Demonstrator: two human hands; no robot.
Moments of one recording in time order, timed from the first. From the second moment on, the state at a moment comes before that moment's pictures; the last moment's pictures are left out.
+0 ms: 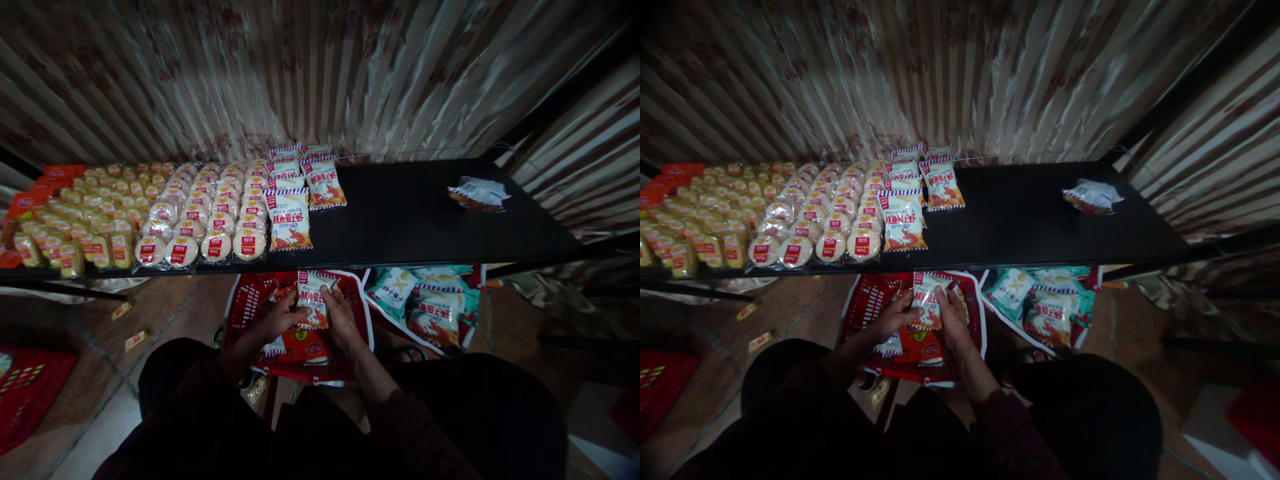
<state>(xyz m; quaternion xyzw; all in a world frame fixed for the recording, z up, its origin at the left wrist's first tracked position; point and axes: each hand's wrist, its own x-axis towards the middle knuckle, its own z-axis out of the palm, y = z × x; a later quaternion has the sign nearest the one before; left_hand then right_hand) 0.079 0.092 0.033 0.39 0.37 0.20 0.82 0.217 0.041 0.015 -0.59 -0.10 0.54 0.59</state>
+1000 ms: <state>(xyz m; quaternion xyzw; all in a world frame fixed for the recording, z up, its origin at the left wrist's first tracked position) 0.074 0.080 0.015 0.35 0.39 0.22 0.82 0.213 0.012 0.037 -0.53 -0.09 0.62 0.57</state>
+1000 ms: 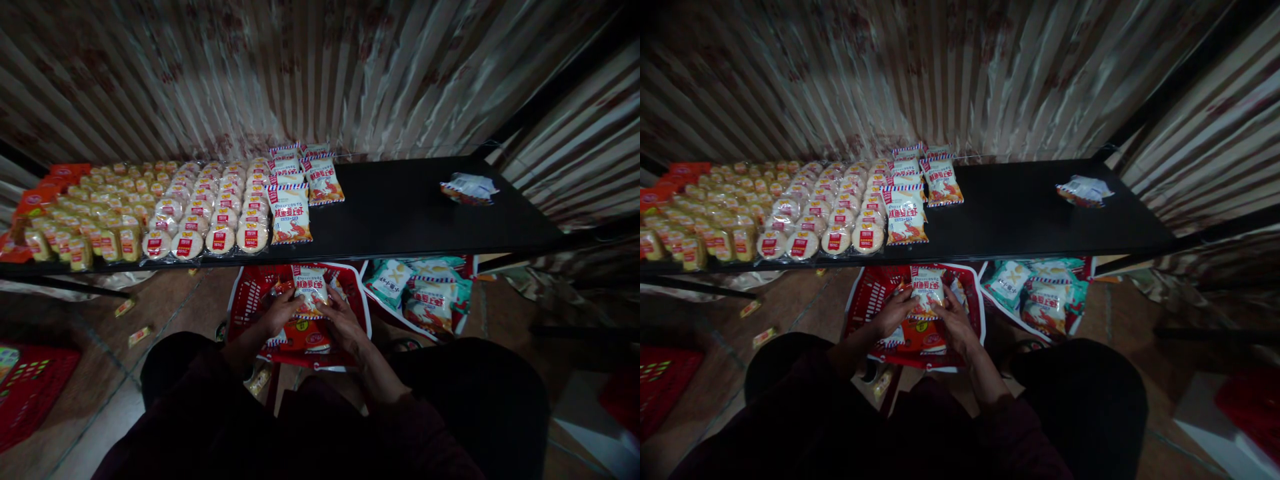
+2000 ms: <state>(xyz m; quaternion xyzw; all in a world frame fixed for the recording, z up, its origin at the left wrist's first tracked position) 0.075 0.080 0.013 0.29 0.42 0.23 0.83 0.164 -0.002 -0.011 -0.73 -0.46 0.25 0.44</state>
